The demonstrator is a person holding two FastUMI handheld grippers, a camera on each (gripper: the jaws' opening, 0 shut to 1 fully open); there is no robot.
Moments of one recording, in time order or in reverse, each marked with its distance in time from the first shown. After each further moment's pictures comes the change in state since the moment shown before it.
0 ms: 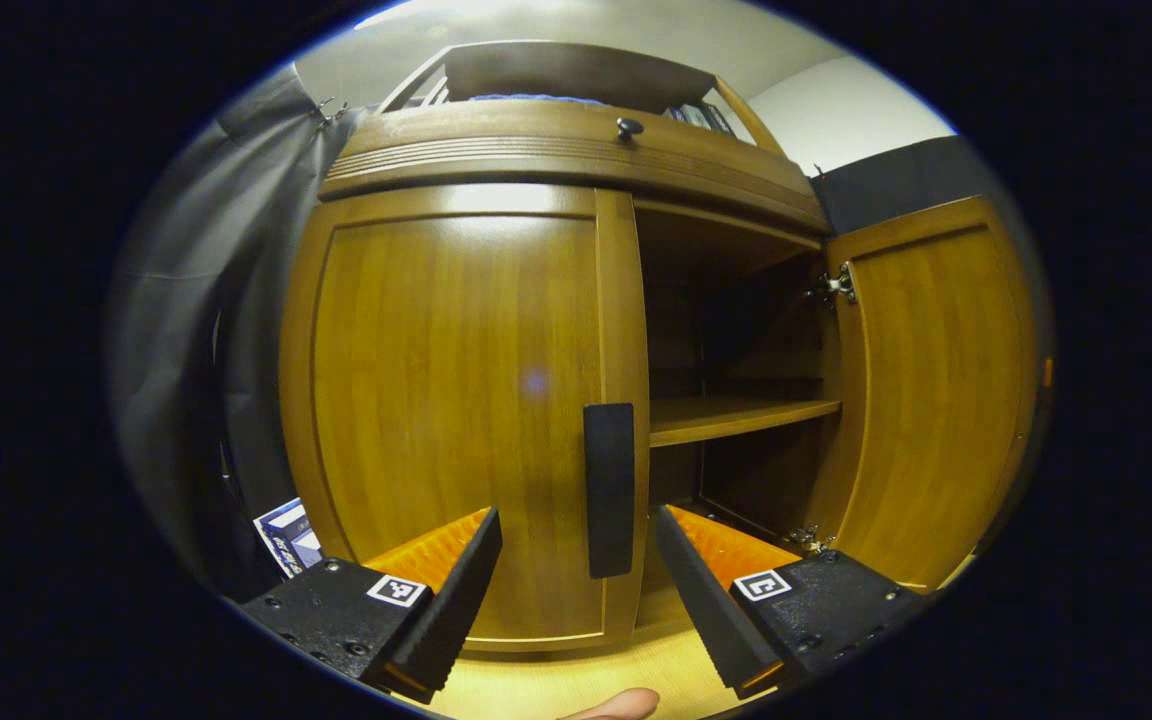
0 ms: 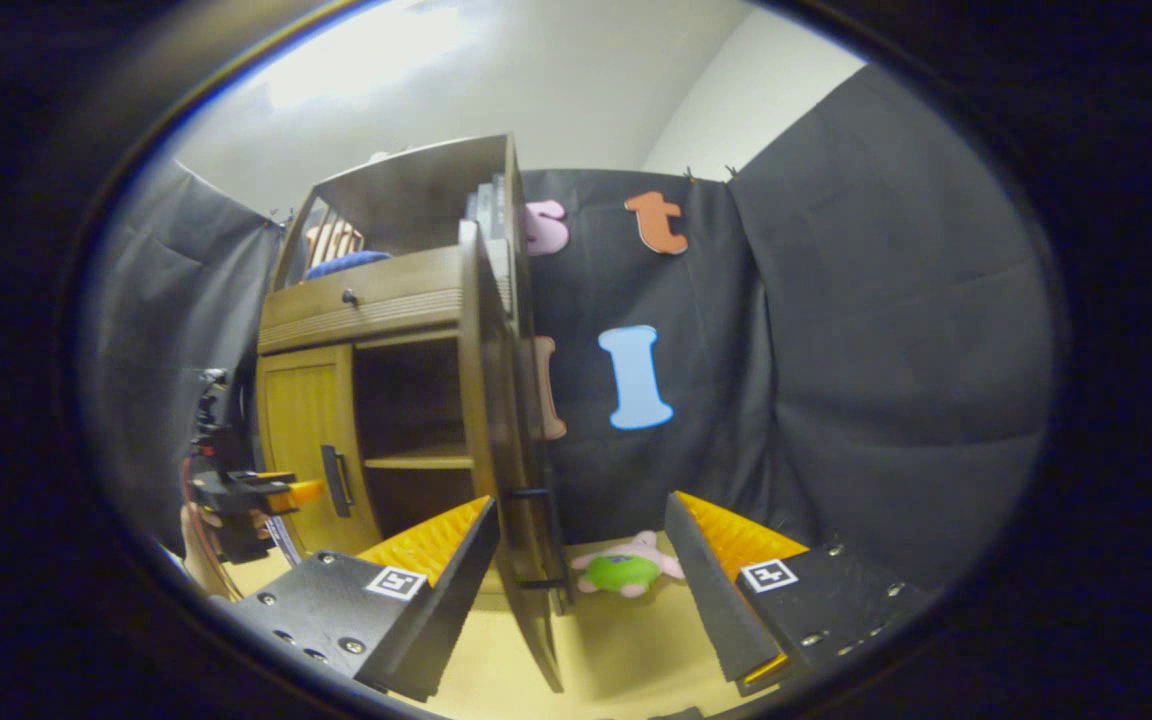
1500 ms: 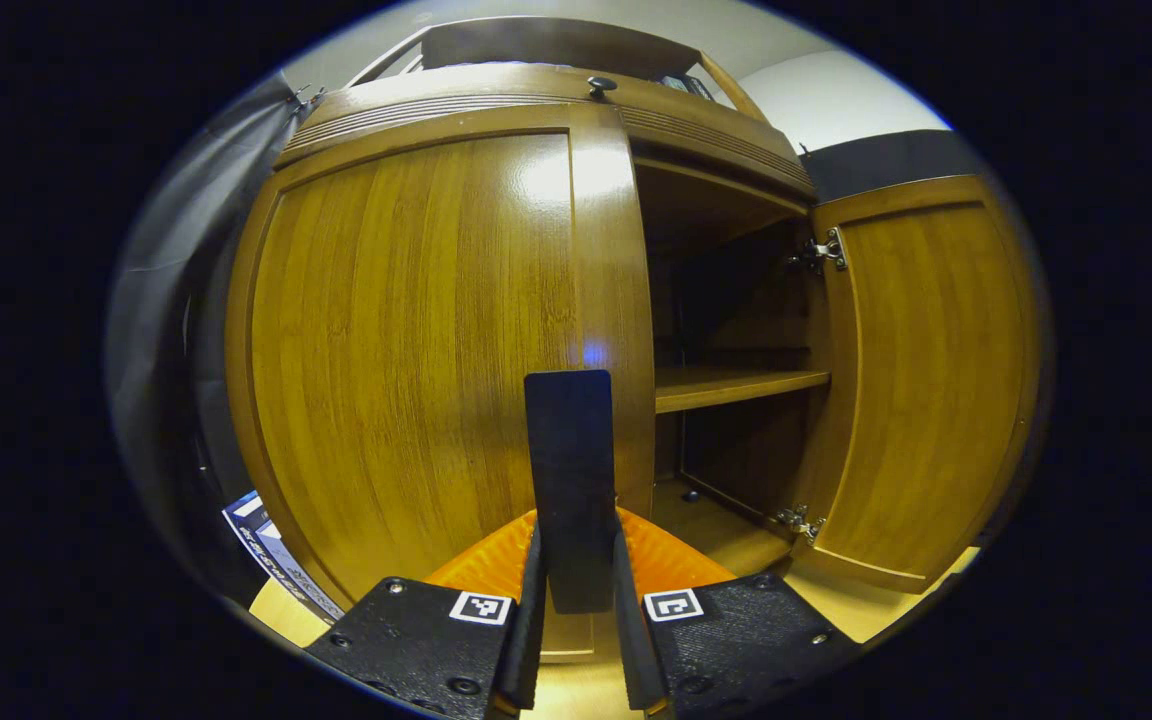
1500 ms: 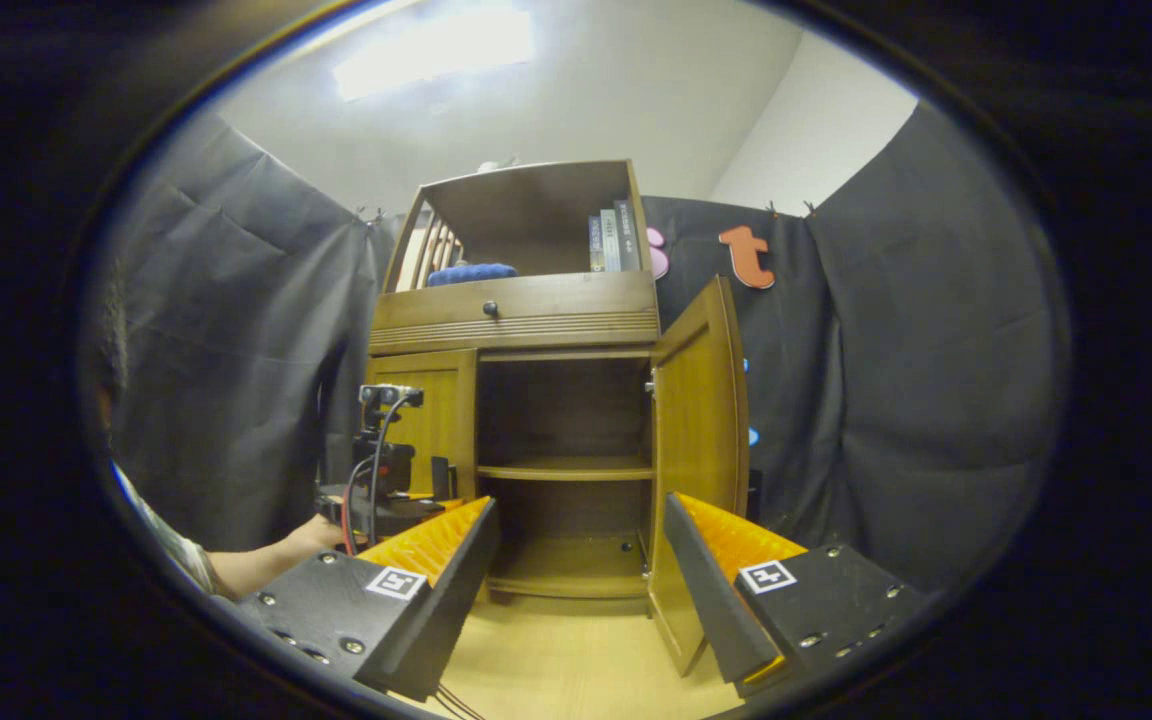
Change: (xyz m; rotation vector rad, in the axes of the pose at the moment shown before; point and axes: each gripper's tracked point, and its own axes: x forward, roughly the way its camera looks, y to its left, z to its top) left arm 0.002 -0.019 -0.020 0.003 0.094 -0.100; right arm -0.053 0.148 -0.002 -0.058 -0.030 0.134
